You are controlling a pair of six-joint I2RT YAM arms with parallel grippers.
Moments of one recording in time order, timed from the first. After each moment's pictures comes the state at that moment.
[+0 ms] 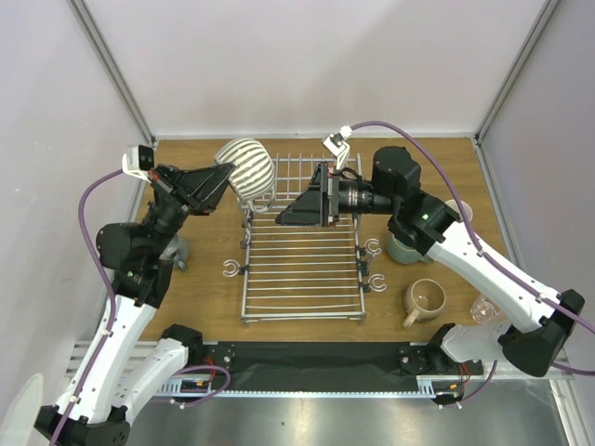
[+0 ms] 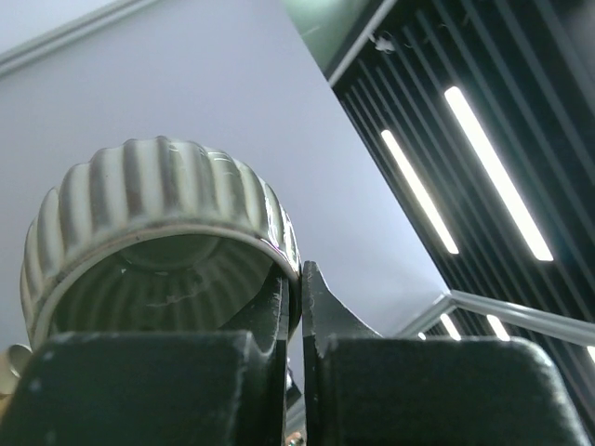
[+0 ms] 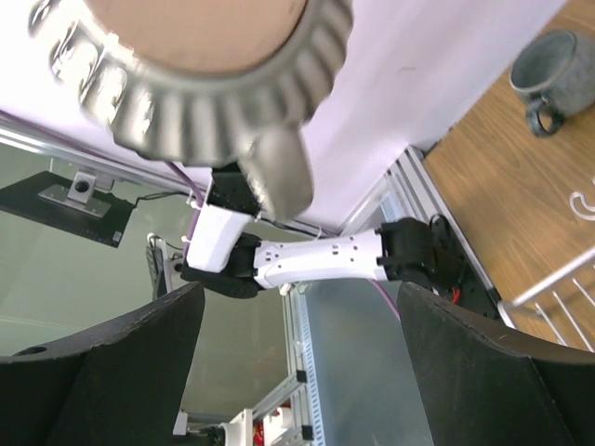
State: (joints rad) left arm -0.30 0.73 0.88 0.47 0.43 -1.62; right arm 0.79 1.28 1.38 -0.17 -0.71 0.97
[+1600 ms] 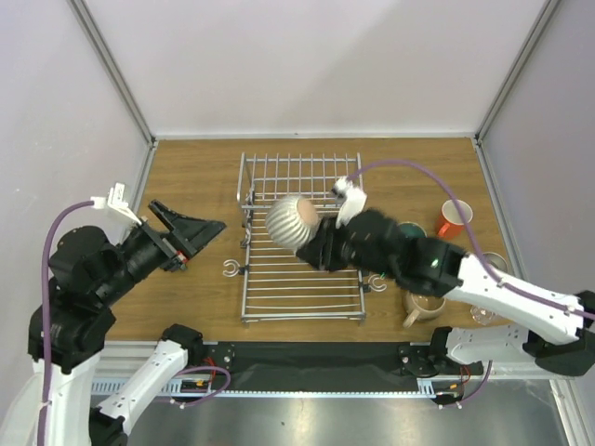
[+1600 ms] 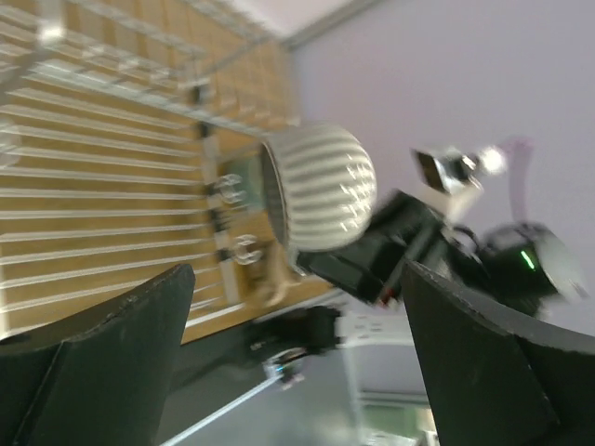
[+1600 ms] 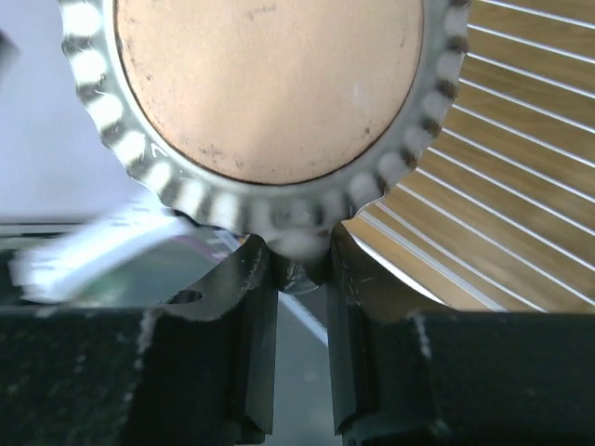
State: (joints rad) left arm -0.32 0.63 1.35 -0.89 0.31 -0.96; right arm 1.12 1.14 1.31 -0.56 0.14 0.80
